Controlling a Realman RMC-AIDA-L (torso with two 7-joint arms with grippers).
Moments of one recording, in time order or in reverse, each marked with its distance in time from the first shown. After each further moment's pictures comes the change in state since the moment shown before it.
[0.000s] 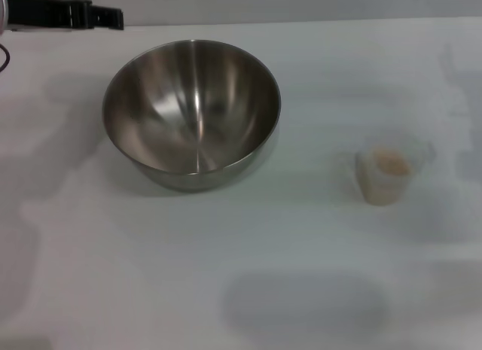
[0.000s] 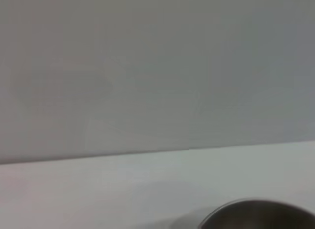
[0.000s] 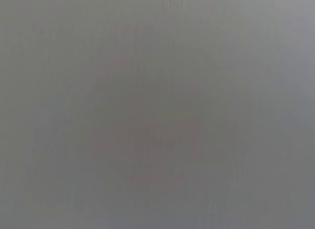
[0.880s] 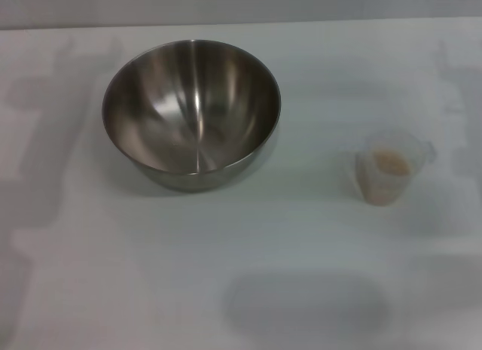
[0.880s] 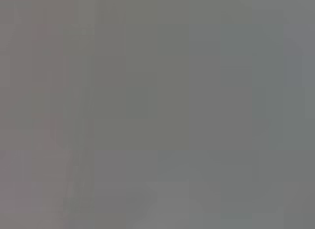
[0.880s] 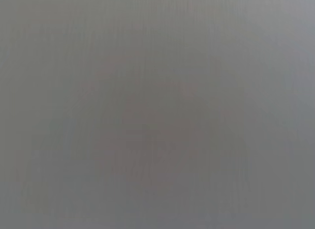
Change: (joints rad) left arm 0.162 0.007 0.172 0.014 0.171 0.621 -0.277; right arm 0.020 -0.001 -0.003 0.002 0.000 0.000 0.001
